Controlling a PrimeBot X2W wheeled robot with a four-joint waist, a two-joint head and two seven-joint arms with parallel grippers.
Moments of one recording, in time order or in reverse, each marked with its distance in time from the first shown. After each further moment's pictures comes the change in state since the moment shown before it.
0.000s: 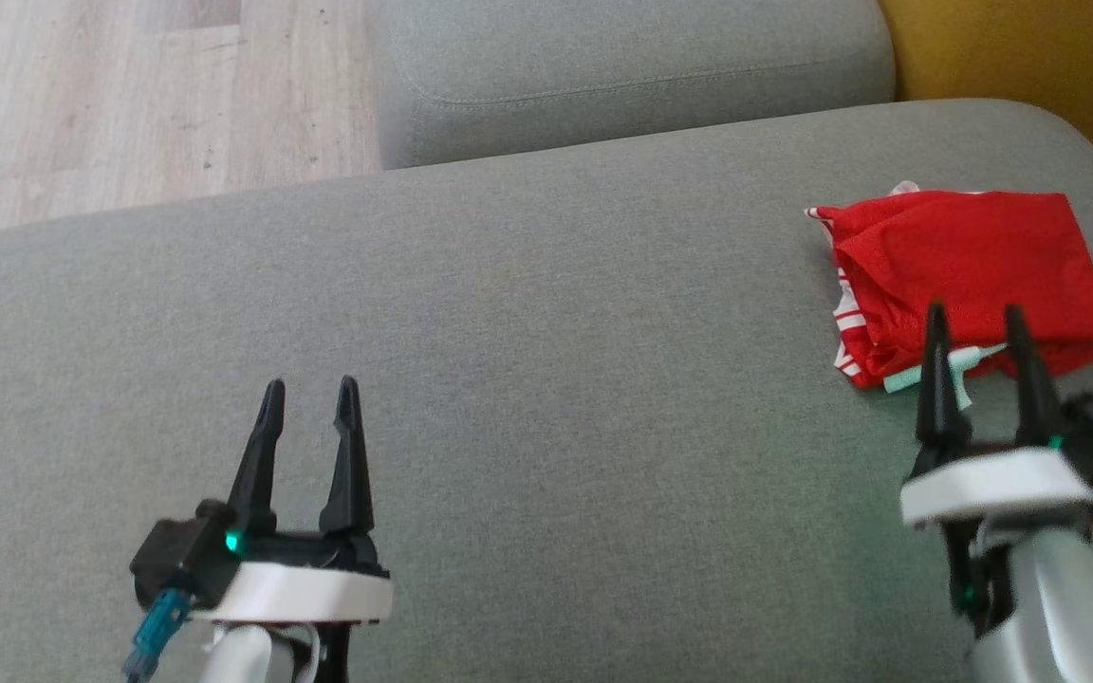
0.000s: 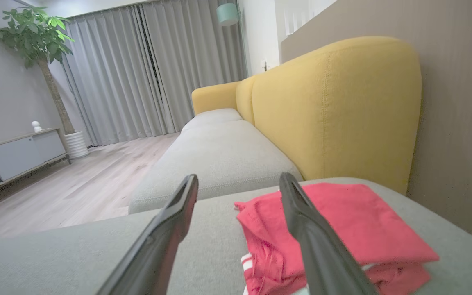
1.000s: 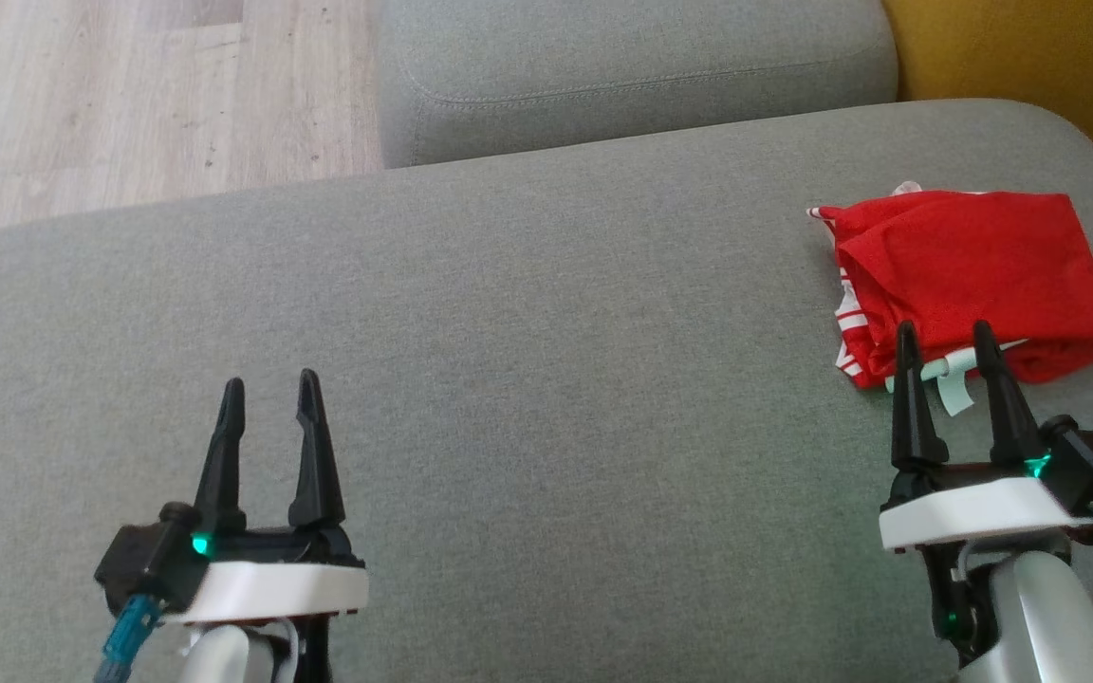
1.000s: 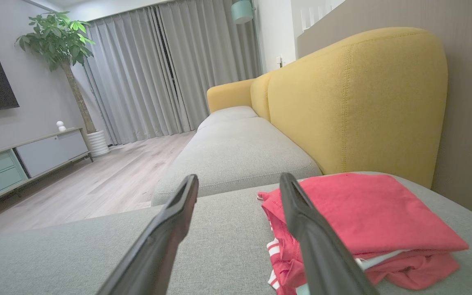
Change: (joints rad) left arm 0.023 0.000 0.046 -0.039 -0.017 0.037 0.000; right arm 0.093 0.007 0.065 -0.091 0.044 0.000 0.000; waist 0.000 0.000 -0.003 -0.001
